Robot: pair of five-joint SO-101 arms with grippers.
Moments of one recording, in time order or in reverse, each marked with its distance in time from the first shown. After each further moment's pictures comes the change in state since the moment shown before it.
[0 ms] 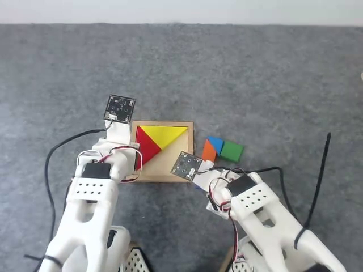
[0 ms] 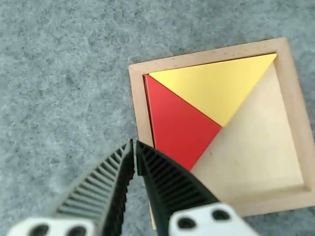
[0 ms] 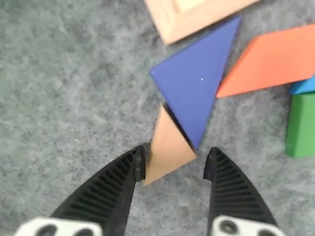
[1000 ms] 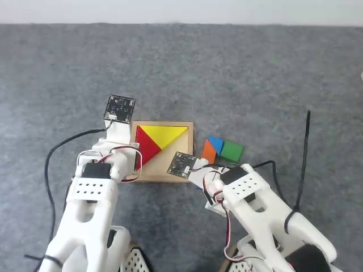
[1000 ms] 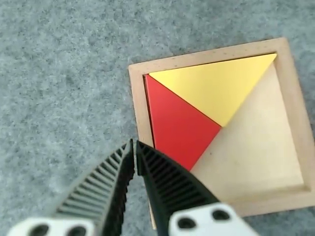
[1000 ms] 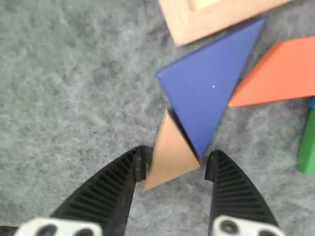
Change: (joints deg) left arm 0.0 0.0 0.0 0.0 0.0; right arm -0.9 11.3 -5.6 -0.3 2.6
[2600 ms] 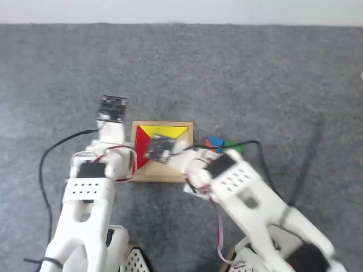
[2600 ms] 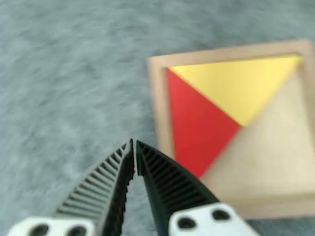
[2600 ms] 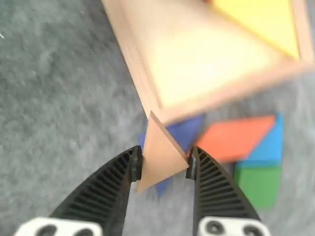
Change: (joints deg) left arm -6.0 0.0 -0.3 1.2 1.2; right arm -8.4 4.4 -19.8 4.8 -3.0
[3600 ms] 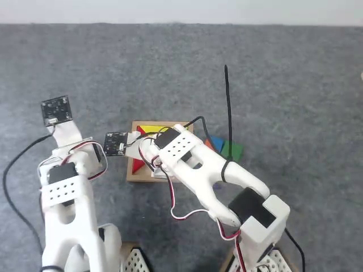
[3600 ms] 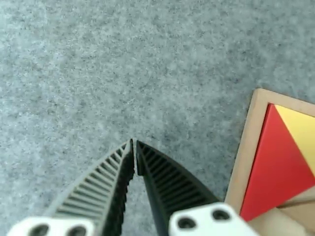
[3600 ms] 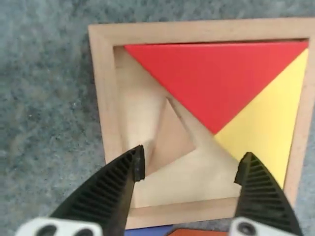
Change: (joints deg) left arm -16.0 -0.1 -2.5 0.5 5.5; right arm -6.5 35.0 -31.0 -1.1 8.5
